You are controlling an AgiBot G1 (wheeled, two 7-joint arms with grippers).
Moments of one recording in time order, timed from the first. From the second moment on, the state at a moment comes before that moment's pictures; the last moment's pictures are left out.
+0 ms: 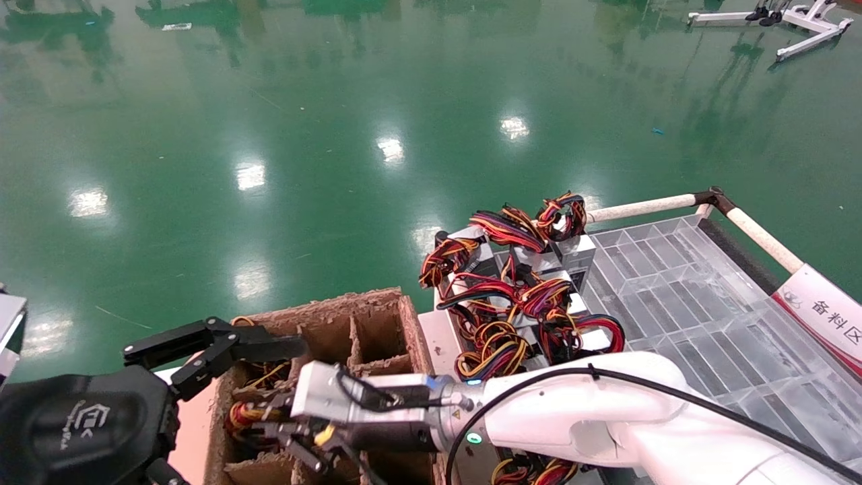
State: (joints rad) left arm -1.09 0.58 0.37 -1.26 0.67 1.46 -0.14; right arm 1.44 -1.36 -1.15 0.56 -0.78 -0.96 -0.45
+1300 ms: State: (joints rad) left arm -1.09 0.58 0.37 -1.26 0.67 1.46 -0.14; right arm 1.50 -1.29 -0.97 0.29 -0.28 -1.44 -0.43
